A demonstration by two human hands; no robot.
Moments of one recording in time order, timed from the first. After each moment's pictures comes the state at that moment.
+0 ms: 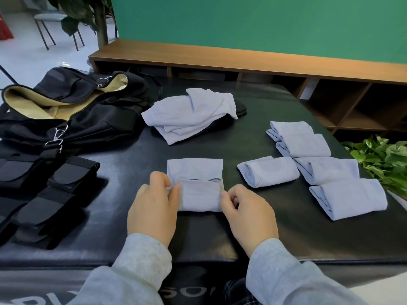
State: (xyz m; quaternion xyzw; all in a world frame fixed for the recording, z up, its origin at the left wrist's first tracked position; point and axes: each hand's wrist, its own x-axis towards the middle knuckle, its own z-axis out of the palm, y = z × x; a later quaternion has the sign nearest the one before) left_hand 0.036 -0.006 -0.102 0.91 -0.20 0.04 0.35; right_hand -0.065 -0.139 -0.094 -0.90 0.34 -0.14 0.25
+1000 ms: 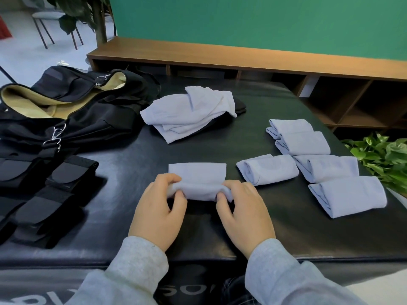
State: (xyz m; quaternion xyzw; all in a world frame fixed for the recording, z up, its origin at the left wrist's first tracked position) left_hand 0.030 0.000 -0.105 0.84 -0.29 0.00 0.46; right_hand -0.066 -0.138 -0.102 -0.92 0.22 -0.21 0.25
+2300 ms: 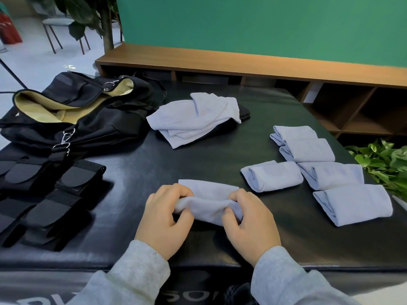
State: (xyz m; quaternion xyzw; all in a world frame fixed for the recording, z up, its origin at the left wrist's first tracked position) left_hand 0.033 0.006 -0.108 0.81 -0.35 -0.03 0.47; right_hand -0.072 -0.137 -0.101 -0.91 0.22 -0.21 0.28
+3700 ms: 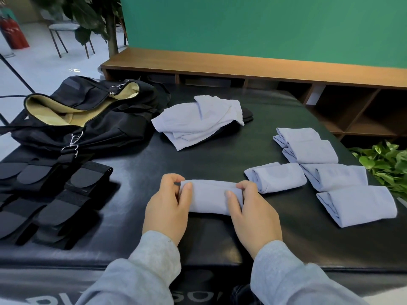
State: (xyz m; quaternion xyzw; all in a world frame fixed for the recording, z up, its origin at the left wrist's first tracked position) left_hand 0.038 -0.010 -0.097 0.86 -0.19 -0.03 0.48; right_hand -0.059 -0.139 -0.097 -0.90 0.33 -0.17 0.24
